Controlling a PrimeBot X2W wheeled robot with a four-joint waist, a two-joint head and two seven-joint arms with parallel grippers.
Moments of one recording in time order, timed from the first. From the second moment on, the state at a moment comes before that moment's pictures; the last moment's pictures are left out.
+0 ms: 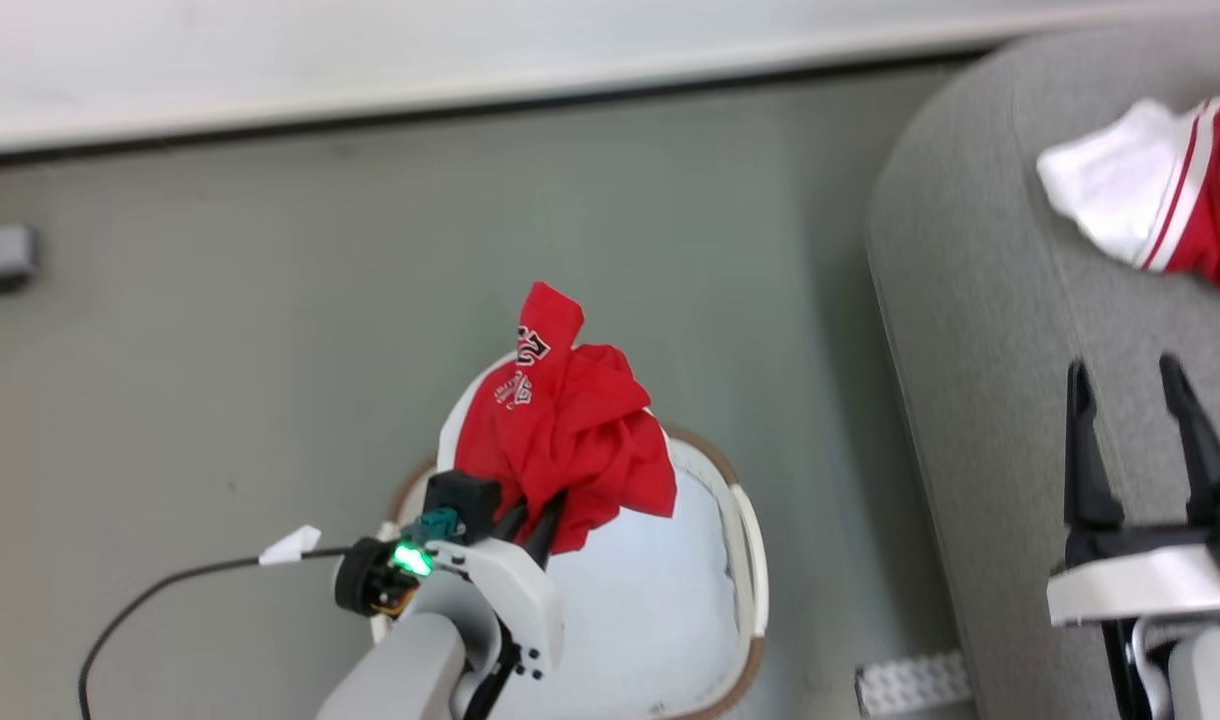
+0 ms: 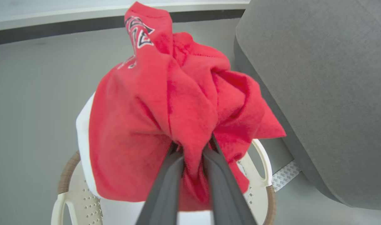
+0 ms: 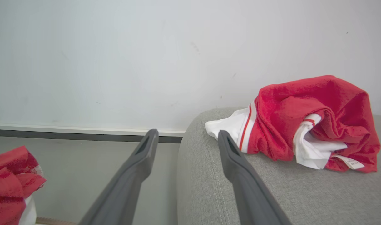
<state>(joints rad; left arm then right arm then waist) -0.60 0.05 -0.56 0.90 -0.38 -0.07 -0.21 -0.30 -0.05 -0.11 0.22 0.06 0.13 -0.26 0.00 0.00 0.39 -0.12</state>
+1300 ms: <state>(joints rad) -0.42 0.22 -0.53 0.24 -0.45 0.15 0.03 0.00 -0.05 -0.04 0.29 0.08 0.13 -0.26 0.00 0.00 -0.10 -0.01</state>
